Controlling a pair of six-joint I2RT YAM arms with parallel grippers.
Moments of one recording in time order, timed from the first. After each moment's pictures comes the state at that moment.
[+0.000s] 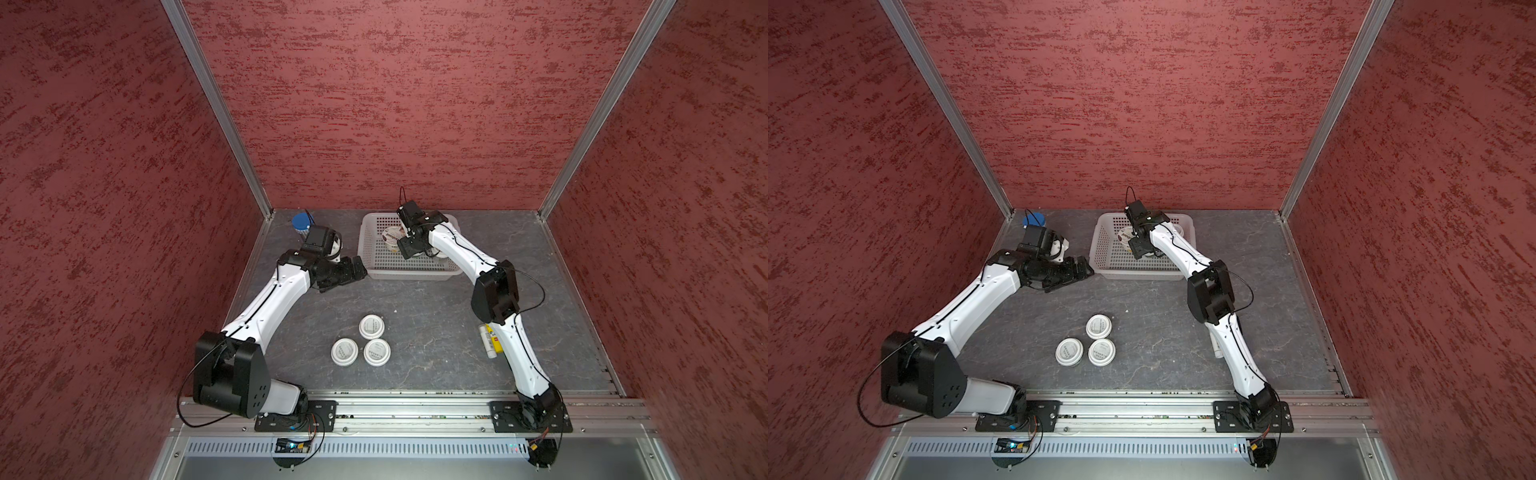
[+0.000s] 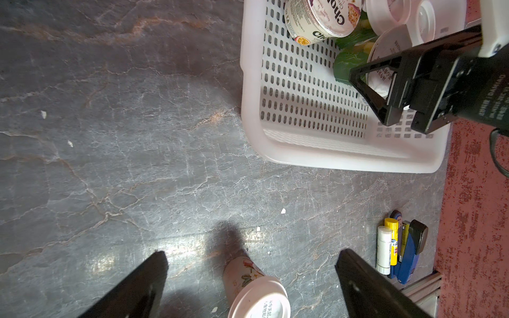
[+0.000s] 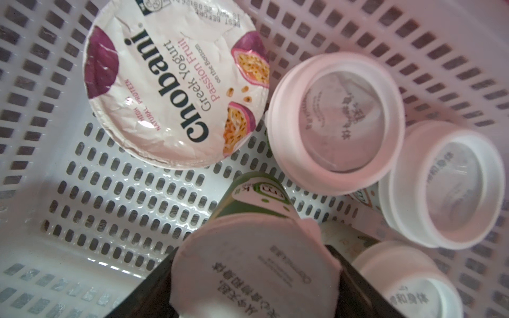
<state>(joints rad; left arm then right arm) -0.22 1.42 1.16 -0.79 0.29 -0.47 0.55 2.46 2.38 -1.06 0.20 0.08</state>
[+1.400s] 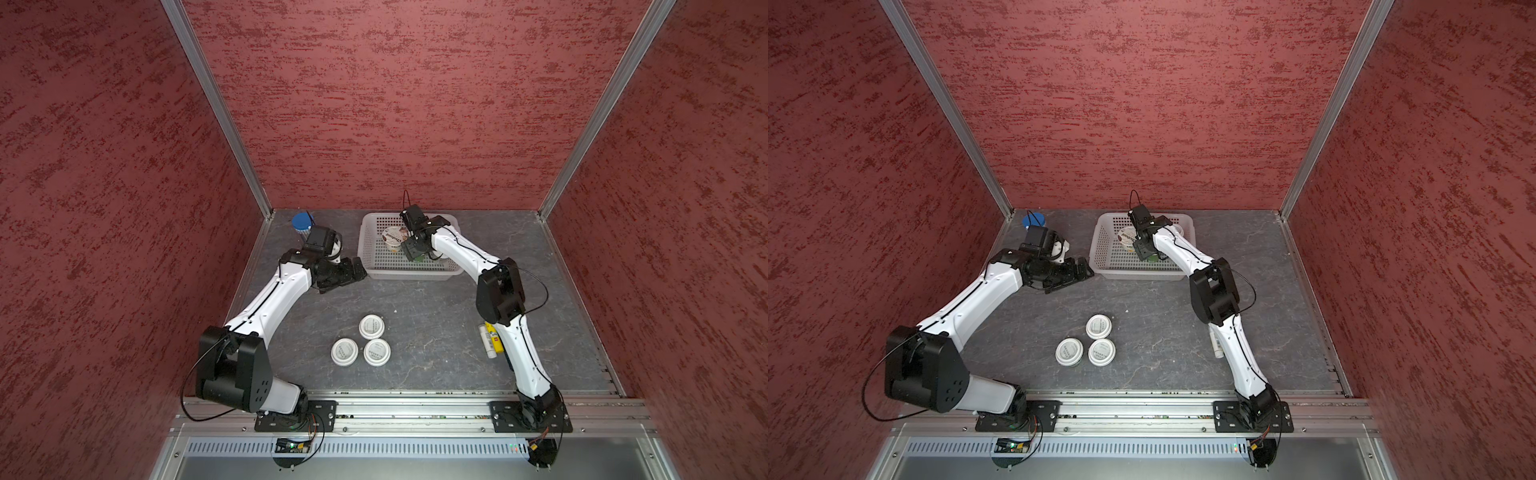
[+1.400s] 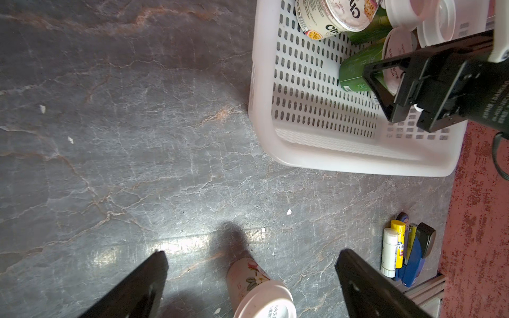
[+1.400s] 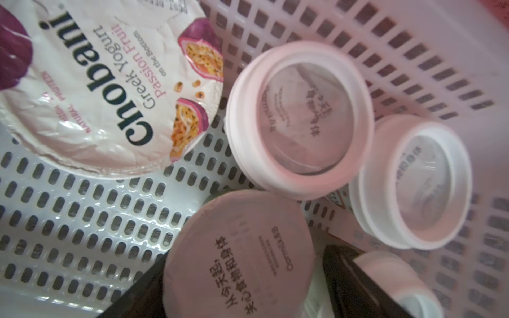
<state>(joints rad) -0.22 1.45 1.15 -0.79 0.29 -0.47 0.54 2.39 2.20 -0.91 0.28 0.07</state>
